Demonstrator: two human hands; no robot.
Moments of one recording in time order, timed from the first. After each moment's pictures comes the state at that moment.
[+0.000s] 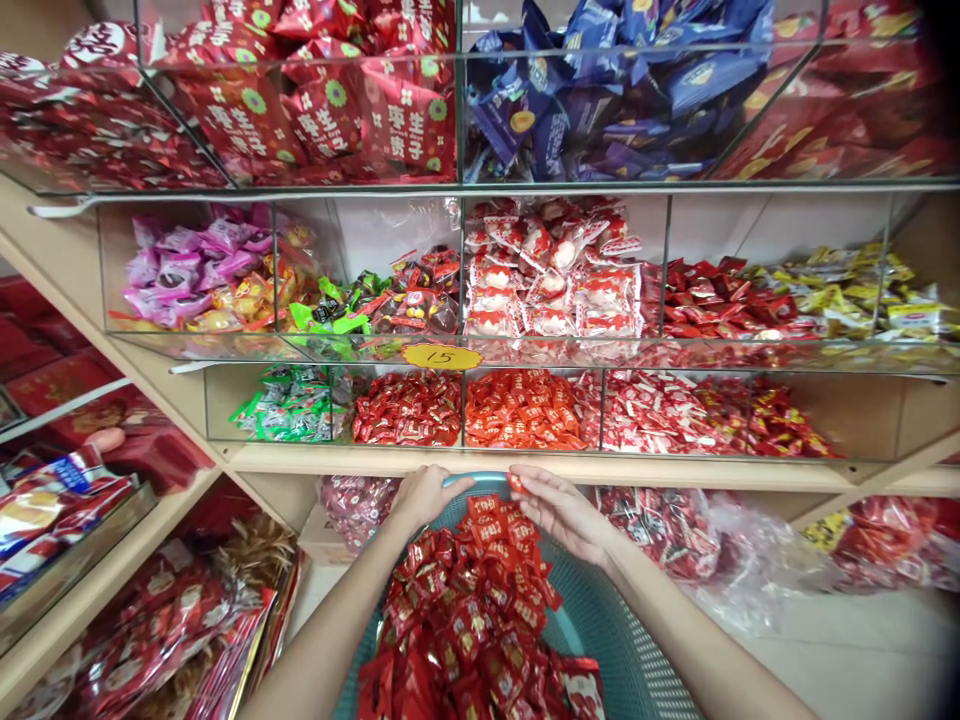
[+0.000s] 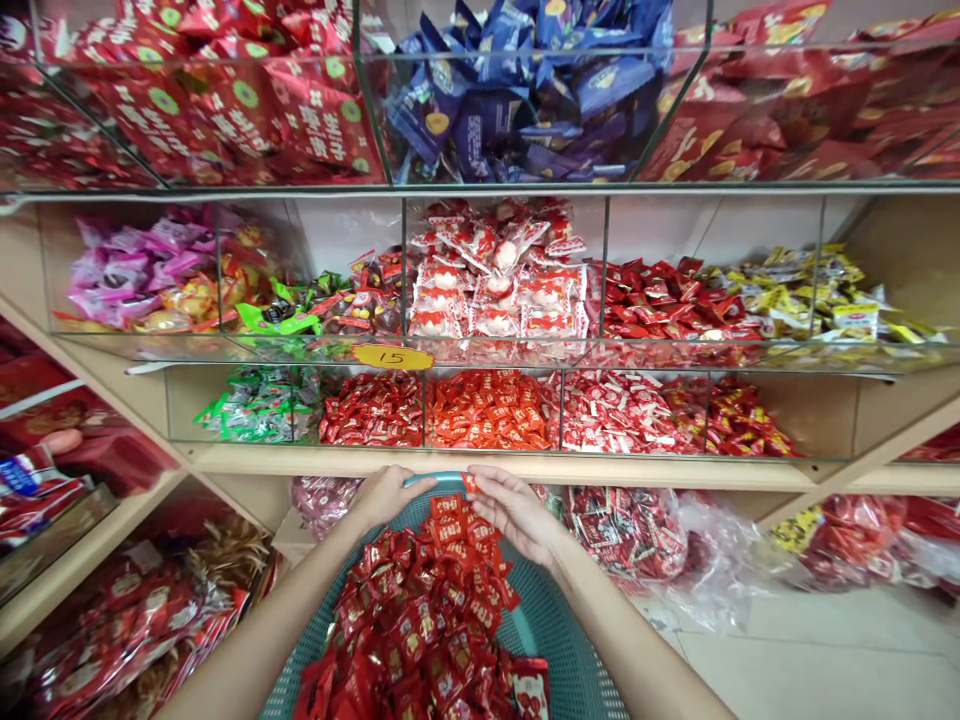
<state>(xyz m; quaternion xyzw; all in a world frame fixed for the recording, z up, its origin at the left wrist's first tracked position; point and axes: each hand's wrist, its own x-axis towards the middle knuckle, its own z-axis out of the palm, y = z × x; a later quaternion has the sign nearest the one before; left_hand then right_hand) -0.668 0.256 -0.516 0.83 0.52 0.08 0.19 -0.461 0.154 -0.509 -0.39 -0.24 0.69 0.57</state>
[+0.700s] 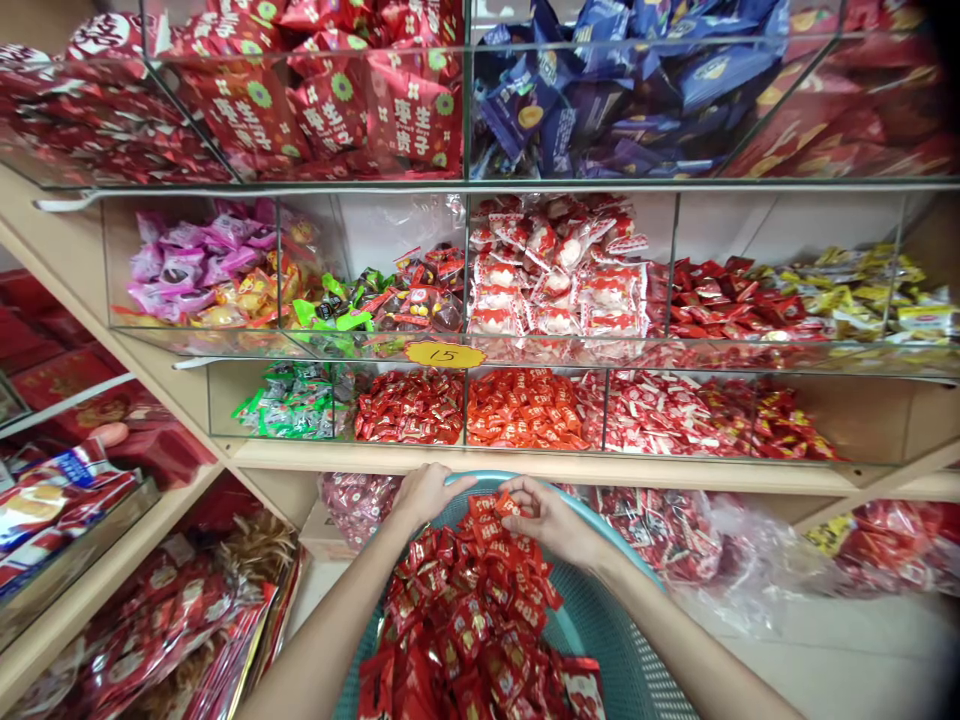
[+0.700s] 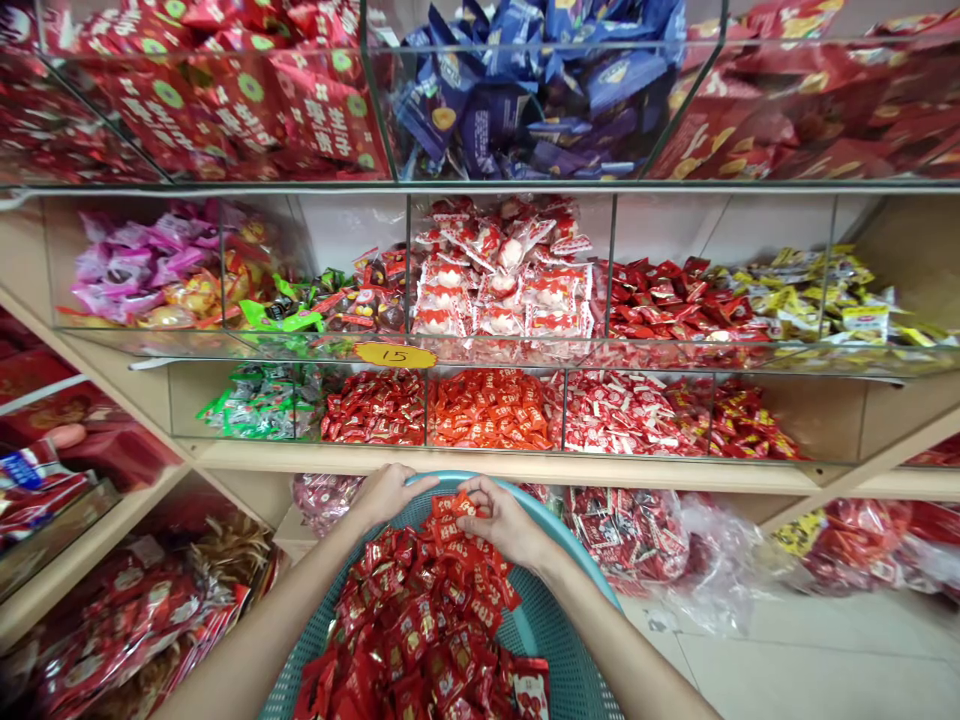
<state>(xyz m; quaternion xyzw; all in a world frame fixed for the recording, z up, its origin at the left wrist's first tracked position) -0.667 0.257 -0.520 0.83 0.52 0.08 0.18 -0.472 0.151 -0.526 -0.47 -0.53 0.54 0.46</state>
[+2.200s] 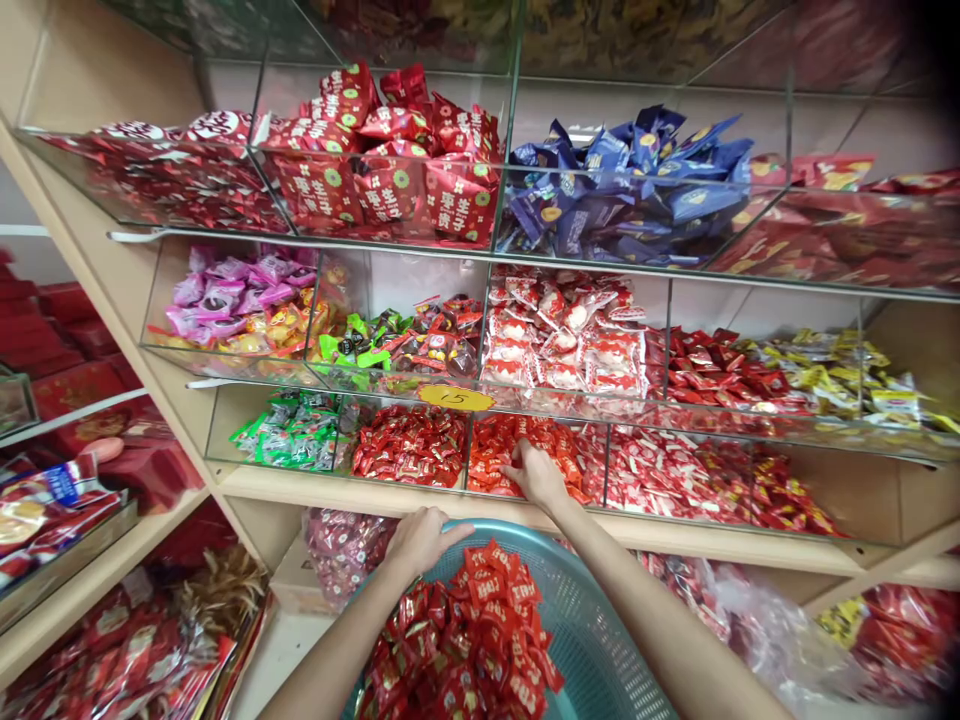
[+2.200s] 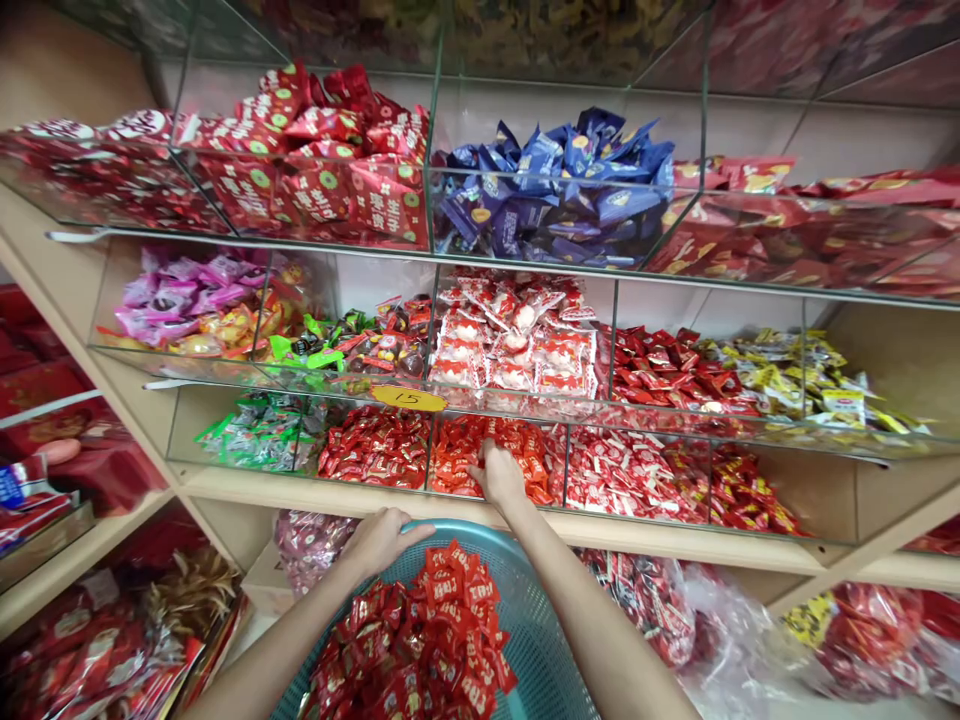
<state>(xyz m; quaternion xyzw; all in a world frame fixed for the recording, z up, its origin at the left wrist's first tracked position) -0.669 0.258 -0.529 0.83 0.52 0.09 0.17 -0.447 0.263 -0.483 -0.73 -0.63 0.05 0.24</state>
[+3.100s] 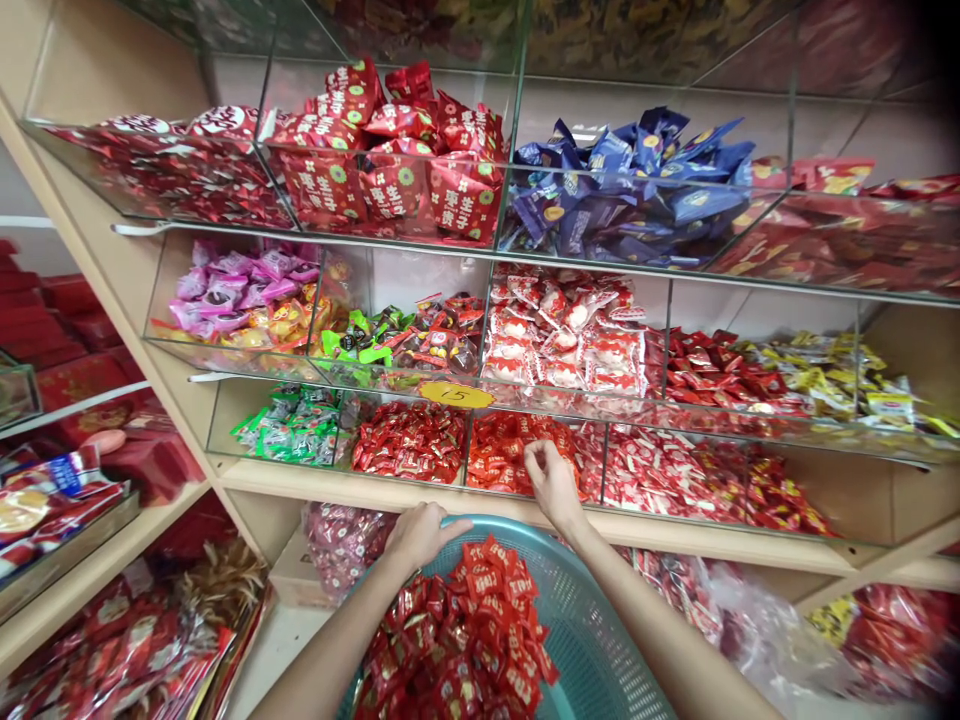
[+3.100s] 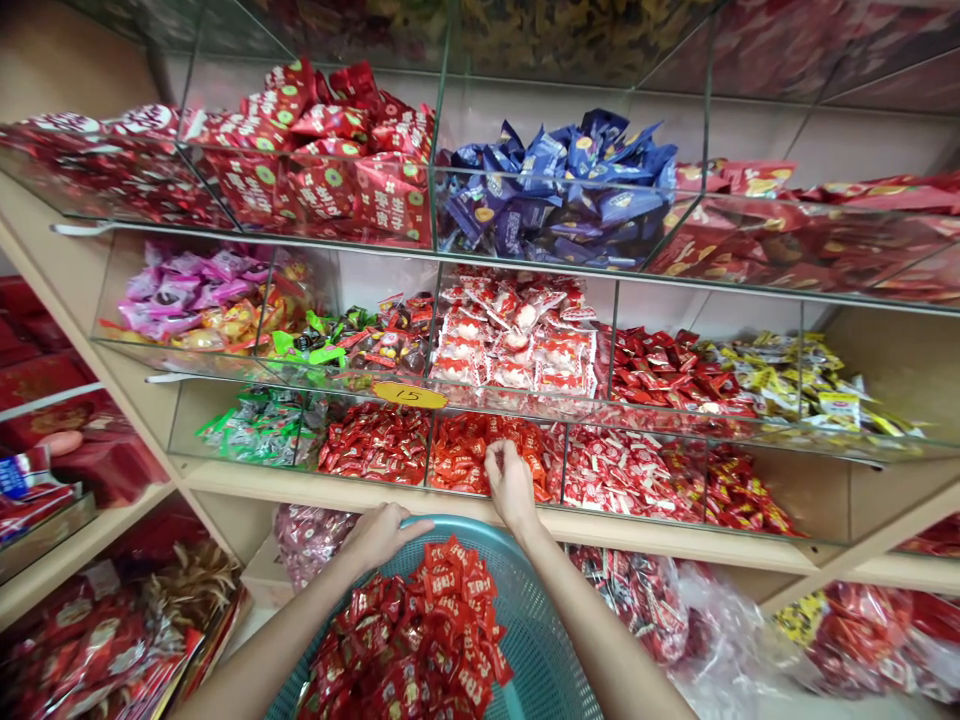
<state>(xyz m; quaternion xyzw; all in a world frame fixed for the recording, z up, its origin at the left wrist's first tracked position) -0.670 0.256 -0.529 0.83 0.52 0.09 0.15 -0.444 0.235 -0.483 -0.62 -0.59 0.11 0.50</state>
